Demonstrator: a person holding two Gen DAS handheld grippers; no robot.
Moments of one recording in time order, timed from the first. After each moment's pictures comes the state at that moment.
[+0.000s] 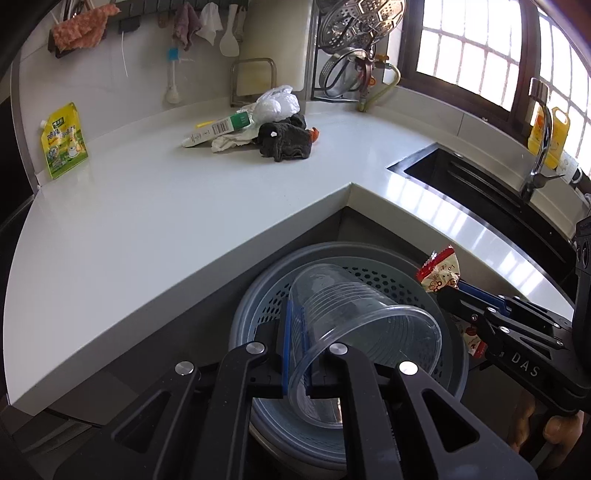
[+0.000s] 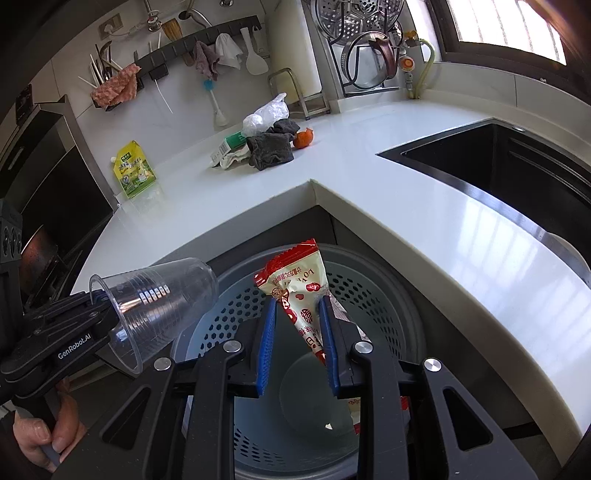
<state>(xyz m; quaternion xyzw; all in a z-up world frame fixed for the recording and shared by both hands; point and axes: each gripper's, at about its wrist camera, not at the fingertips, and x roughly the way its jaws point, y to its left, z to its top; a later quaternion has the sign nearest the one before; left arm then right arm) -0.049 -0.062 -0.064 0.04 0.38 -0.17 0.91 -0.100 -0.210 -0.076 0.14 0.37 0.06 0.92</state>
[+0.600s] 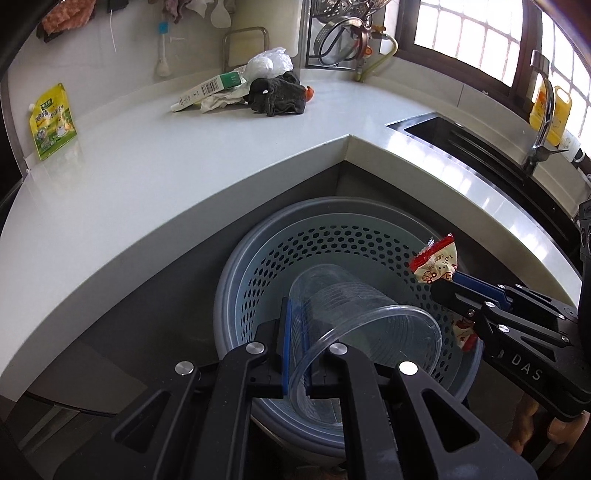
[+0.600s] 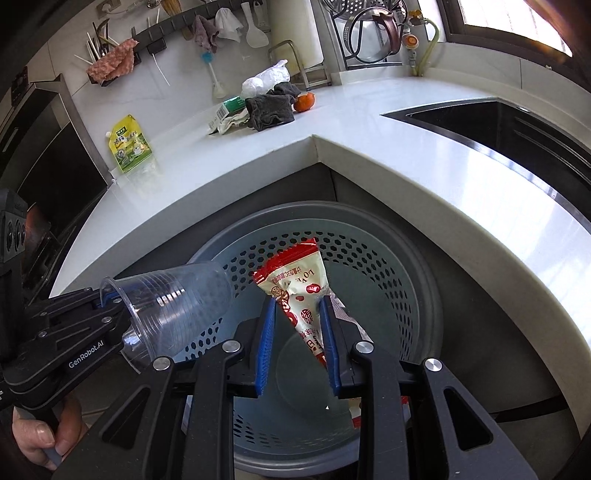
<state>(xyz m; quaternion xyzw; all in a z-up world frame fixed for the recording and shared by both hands) -0.048 -0.066 -0.100 0.05 0.42 -0.18 0.89 -0.100 -0.199 -0.100 0.12 0.40 0.06 0.91</state>
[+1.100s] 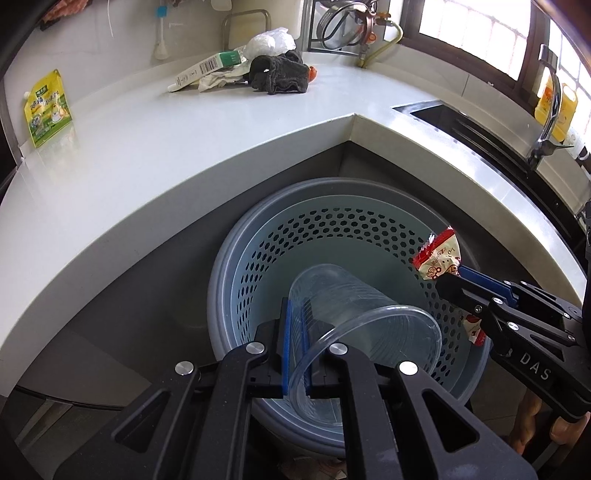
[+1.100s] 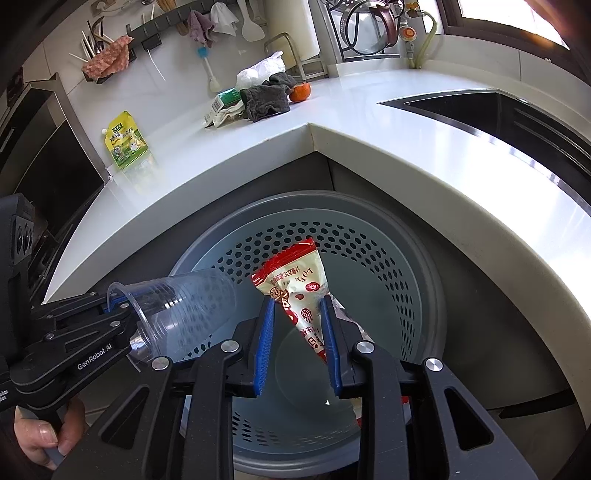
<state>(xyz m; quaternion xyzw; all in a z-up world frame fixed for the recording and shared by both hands) -0.042 -0.066 -0.113 0.05 0.45 -0.18 0.88 -0.097 -0.200 -0.108 0.13 0.41 0.05 0.90</state>
